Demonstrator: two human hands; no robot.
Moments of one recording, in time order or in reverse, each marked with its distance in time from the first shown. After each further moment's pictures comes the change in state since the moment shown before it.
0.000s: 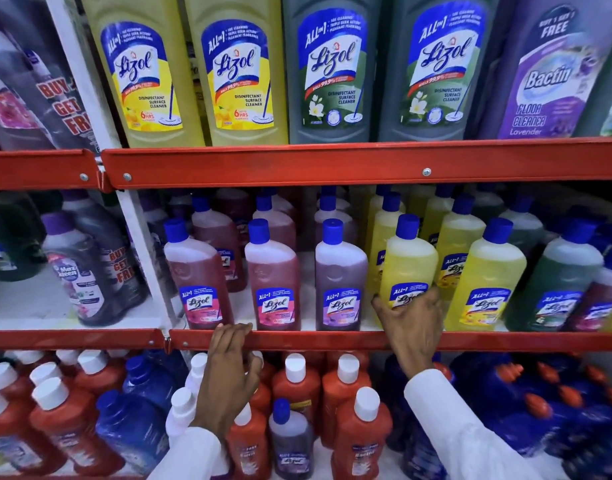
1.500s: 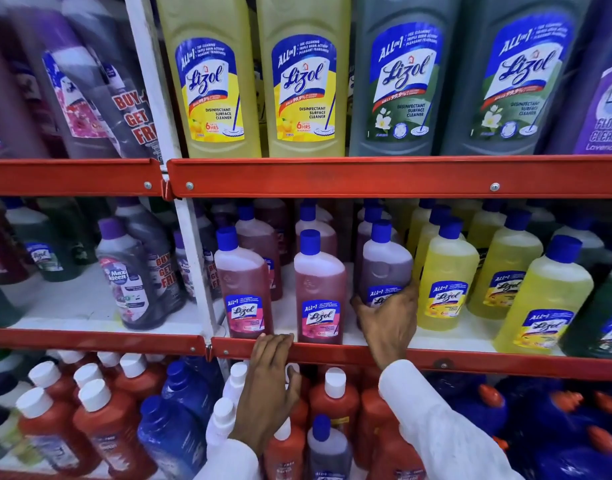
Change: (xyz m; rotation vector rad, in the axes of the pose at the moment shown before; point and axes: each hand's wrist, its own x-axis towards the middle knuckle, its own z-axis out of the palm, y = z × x) left_hand 0.000 -0.019 0.006 -0.031 0.015 0.098; right_hand -0.042 -0.079 0.069 0.150 -0.045 -0.031
